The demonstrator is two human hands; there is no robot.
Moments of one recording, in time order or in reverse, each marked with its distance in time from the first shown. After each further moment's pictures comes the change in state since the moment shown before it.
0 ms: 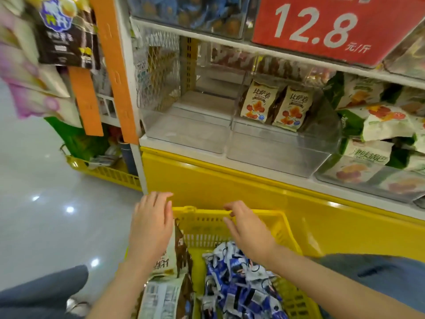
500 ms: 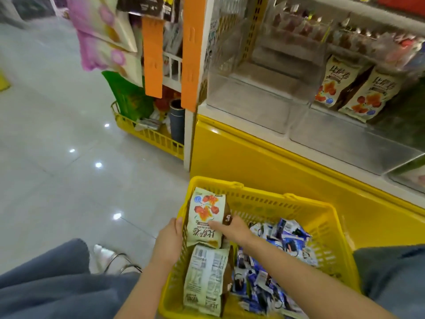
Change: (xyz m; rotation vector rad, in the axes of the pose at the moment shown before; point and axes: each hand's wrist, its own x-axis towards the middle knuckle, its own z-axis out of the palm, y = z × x) left_hand -0.097 -0.119 0.044 -0.339 -0.330 -0.715; right_hand 0.029 -0.069 0.138 0.798 -0.431 0.578
